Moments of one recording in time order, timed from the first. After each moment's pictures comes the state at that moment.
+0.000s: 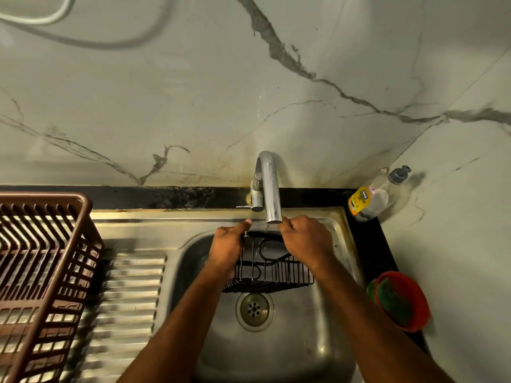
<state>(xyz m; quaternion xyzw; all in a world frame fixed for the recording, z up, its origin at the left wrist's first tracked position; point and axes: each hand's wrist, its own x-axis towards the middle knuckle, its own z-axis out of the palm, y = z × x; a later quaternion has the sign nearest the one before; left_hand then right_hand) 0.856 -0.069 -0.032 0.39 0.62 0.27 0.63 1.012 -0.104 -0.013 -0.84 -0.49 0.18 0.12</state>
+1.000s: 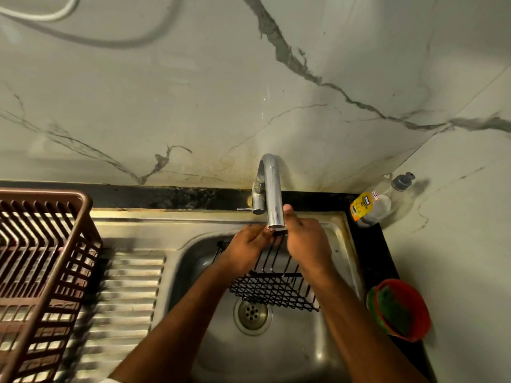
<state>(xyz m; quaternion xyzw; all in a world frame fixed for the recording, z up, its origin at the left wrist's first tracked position) 0.862 -0.061 -0.045 0.66 0.43 0.19 0.59 1.000 -0.102 -0.010 -0.84 -0.37 0.26 0.30</state>
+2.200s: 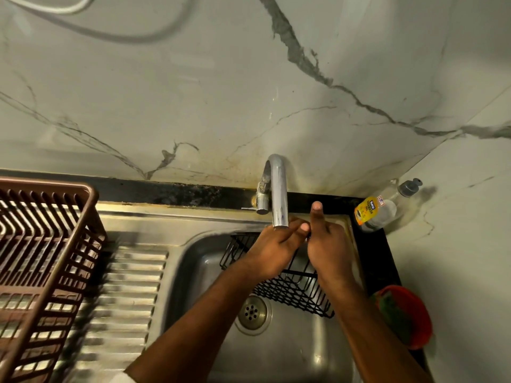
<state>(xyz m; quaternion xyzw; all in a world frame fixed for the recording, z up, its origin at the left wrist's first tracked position) 0.900 -0.074 -0.020 0.70 0.37 0.19 0.58 1.012 -0.121 0.010 -0.83 -0.35 0.22 0.38</state>
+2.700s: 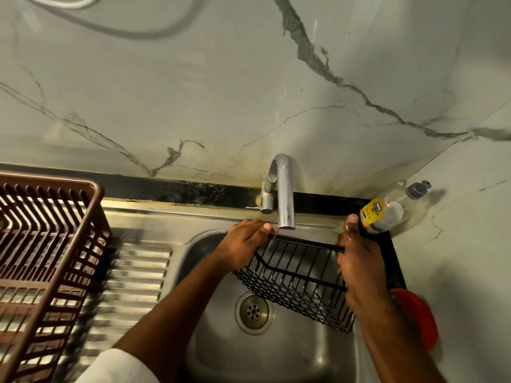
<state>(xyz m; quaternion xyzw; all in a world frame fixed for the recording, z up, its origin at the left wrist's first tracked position) 0.843 -0.044 -0.059 0.74 0.44 0.16 0.49 1.028 -0.155 0.028 -0.78 -0.24 0.31 0.49</state>
